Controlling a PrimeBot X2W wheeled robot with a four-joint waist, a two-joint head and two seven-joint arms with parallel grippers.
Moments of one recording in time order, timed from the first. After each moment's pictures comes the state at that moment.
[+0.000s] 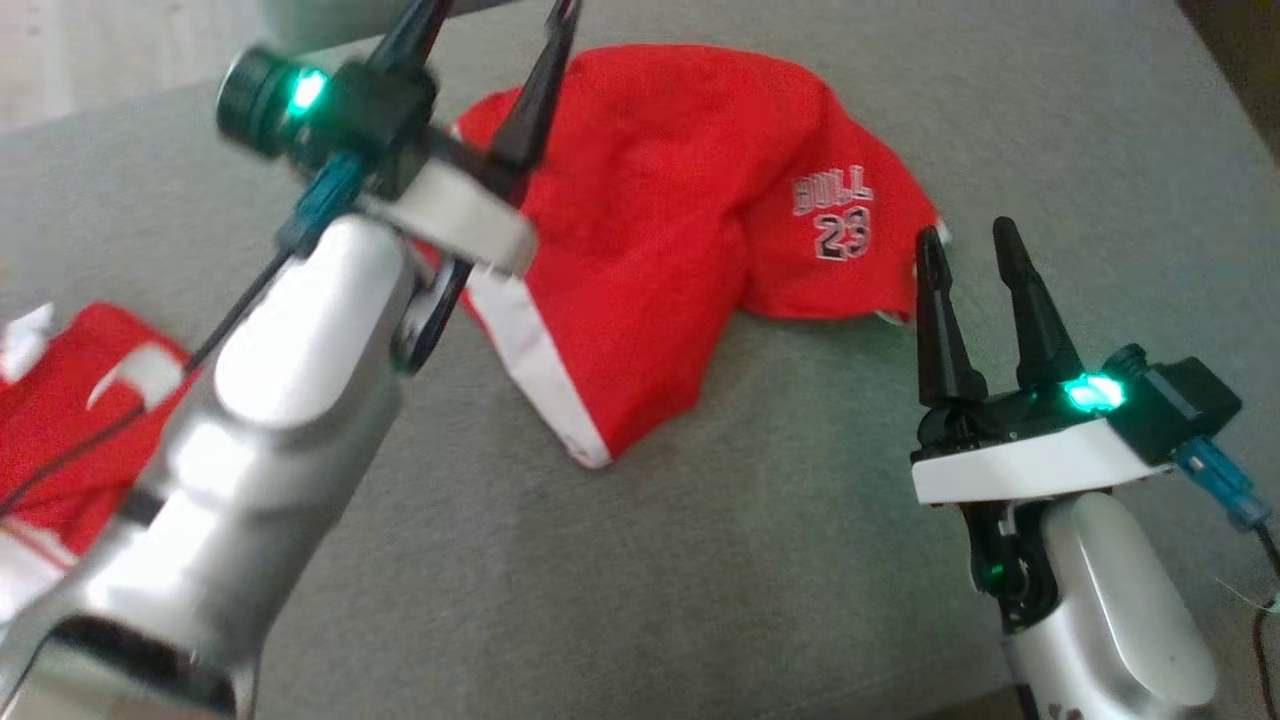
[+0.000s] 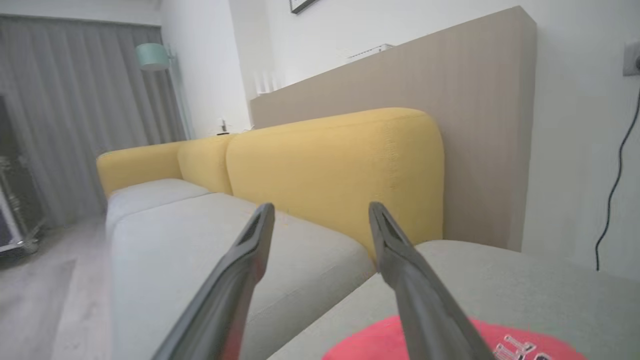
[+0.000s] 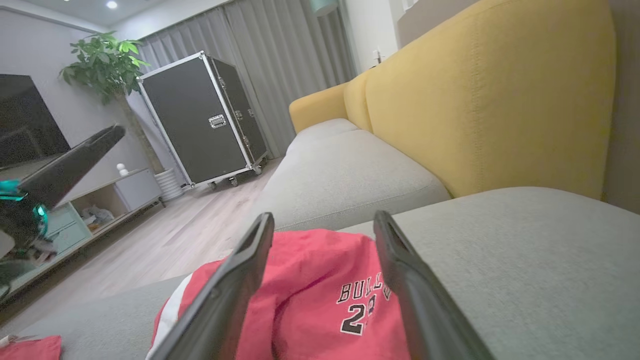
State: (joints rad) left arm -0.97 0.19 -0.71 0.58 -0.43 -0.01 -0.26; right arm -0.24 -0.05 0.19 0.16 0.38 0.13 -0.25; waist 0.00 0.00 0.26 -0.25
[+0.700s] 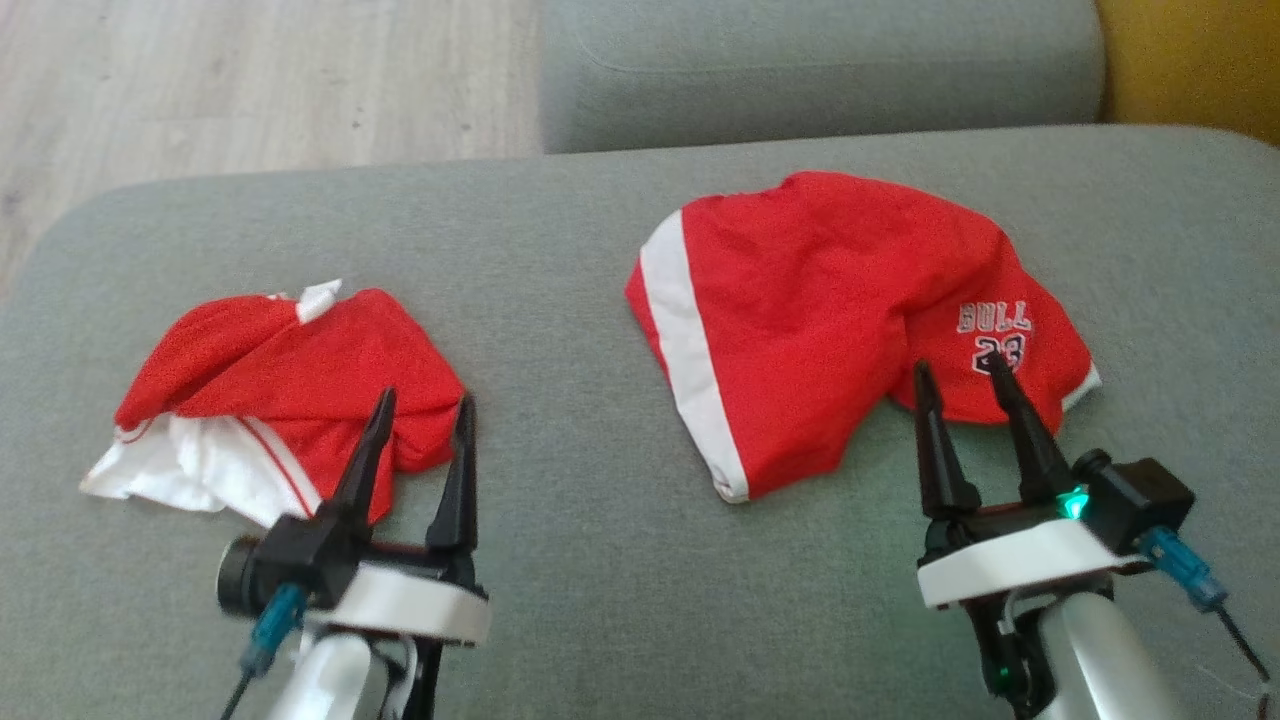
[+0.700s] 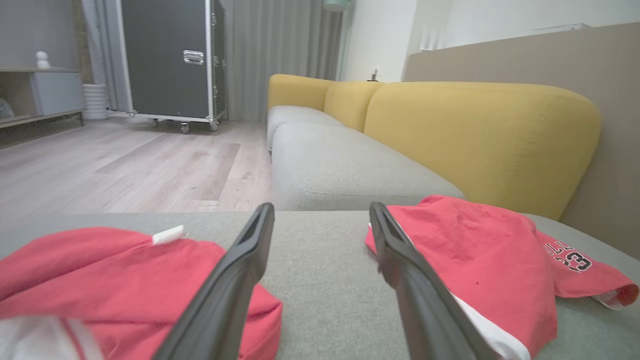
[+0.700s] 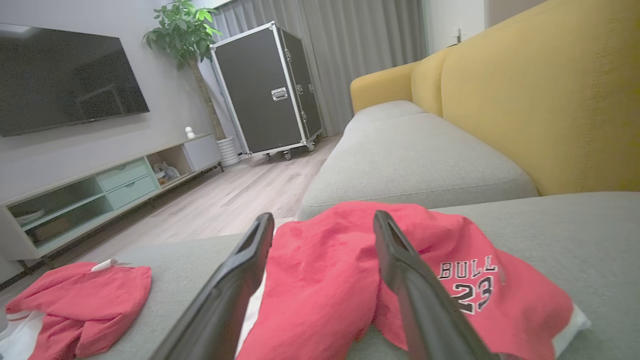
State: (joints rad) left arm -0.18 0.16 -0.37 0.27 -0.36 0.02 -0.26; right arm -0.11 -0.05 0.15 0.25 0.27 0.13 -0.25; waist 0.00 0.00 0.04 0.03
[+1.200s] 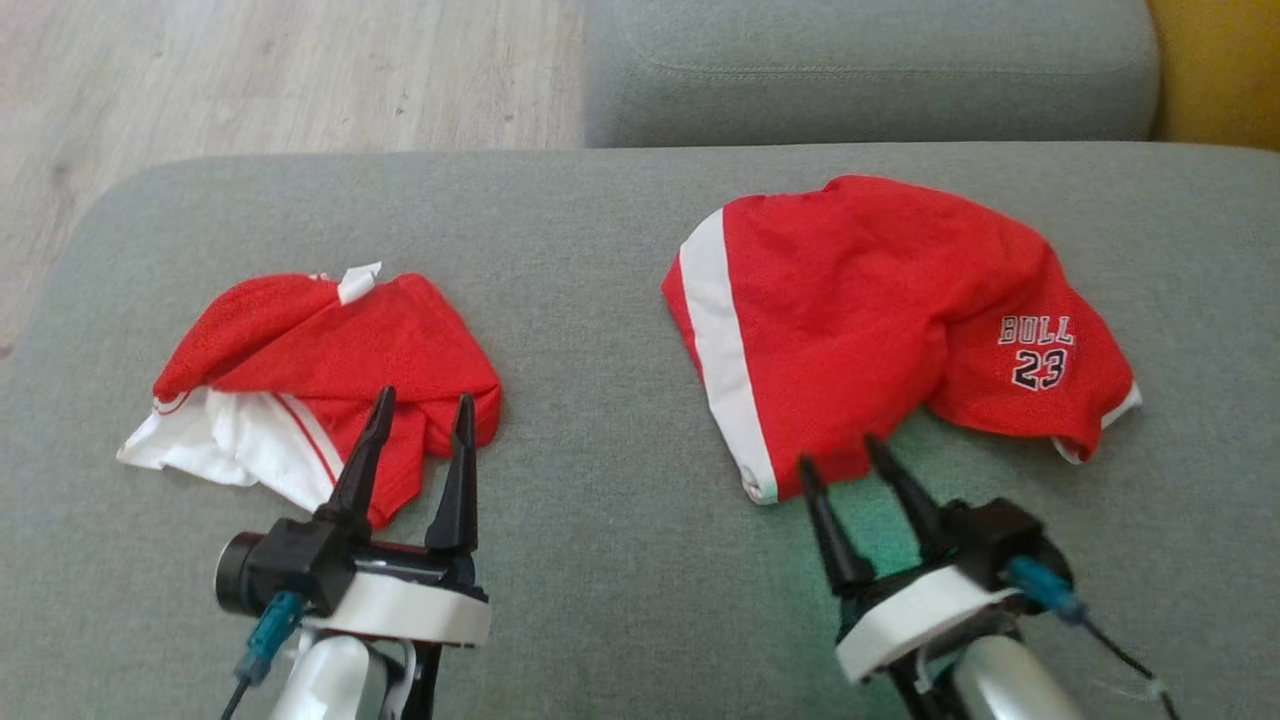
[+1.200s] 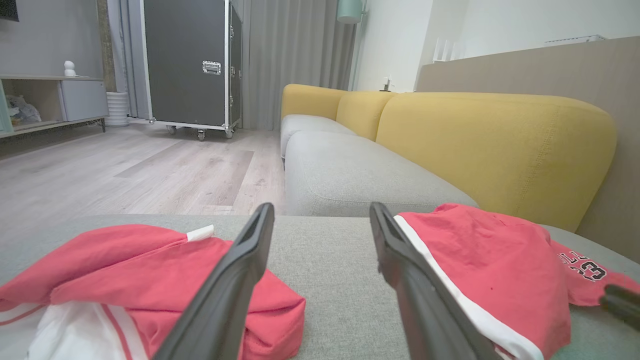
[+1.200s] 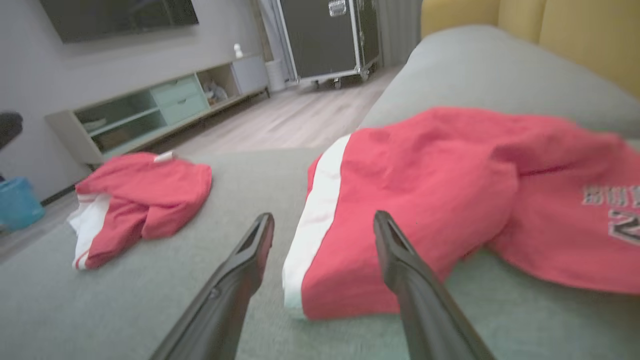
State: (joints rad) left arm -0.12 0.08 -0.25 0.25 -0.26 -0.07 -0.26; right arm -0.11 -0.05 0.32 0.42 0.22 0.13 -0.25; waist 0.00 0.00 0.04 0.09
